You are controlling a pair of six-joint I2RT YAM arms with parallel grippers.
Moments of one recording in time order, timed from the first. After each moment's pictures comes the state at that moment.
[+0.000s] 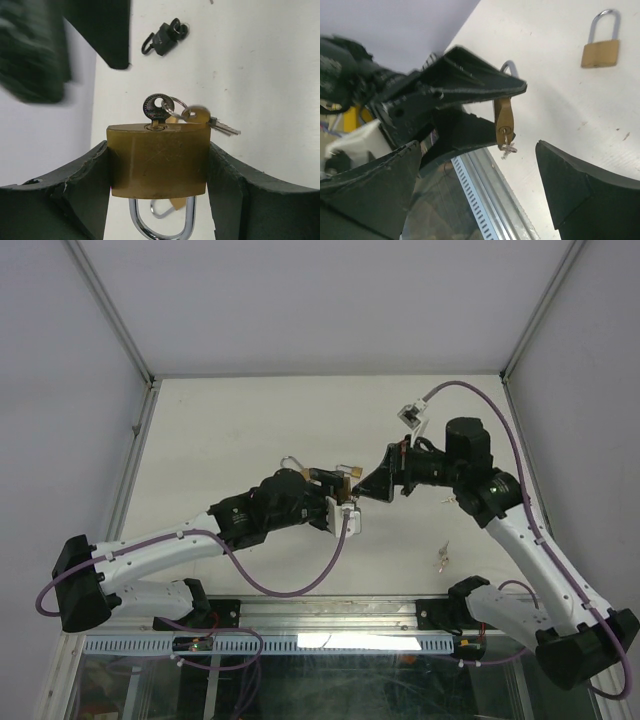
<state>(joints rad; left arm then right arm) -1.08 1.18 0.90 -0.06 0.02 0.88 0.42 0.98 1.04 -0.47 -0.78 0.43</state>
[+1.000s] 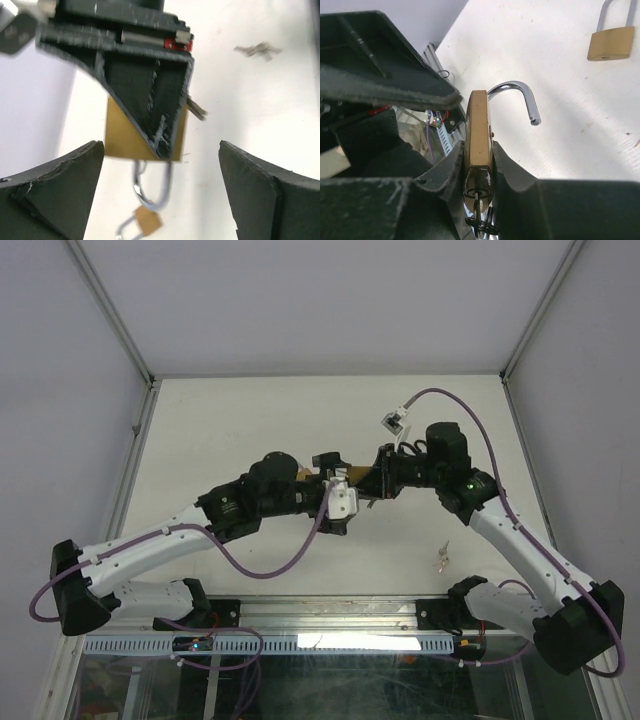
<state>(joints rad) -1.06 1.19 1.03 -0.13 0.15 0.67 0.54 1.06 0.90 -0.28 -0.75 0.44</state>
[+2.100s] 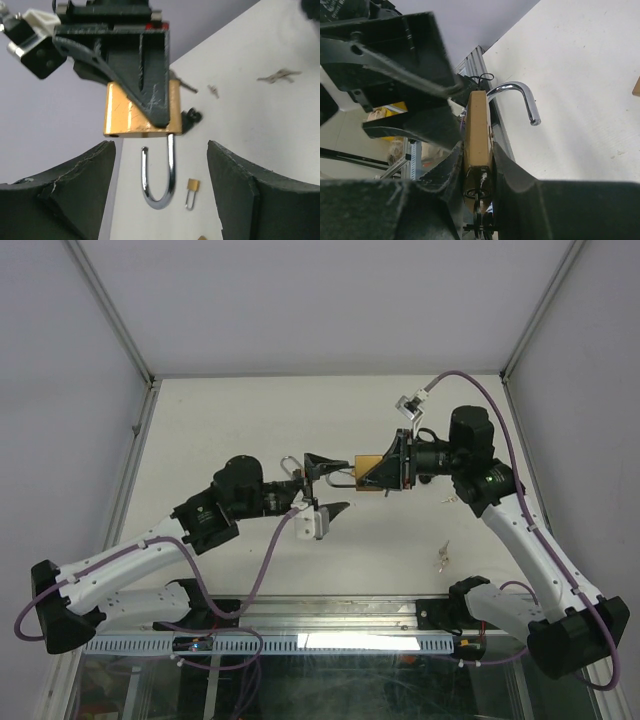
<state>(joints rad) -0.99 1.00 0.94 0.00 0.47 0.81 0.37 1.03 1.01 -0.29 -1.09 0.45</state>
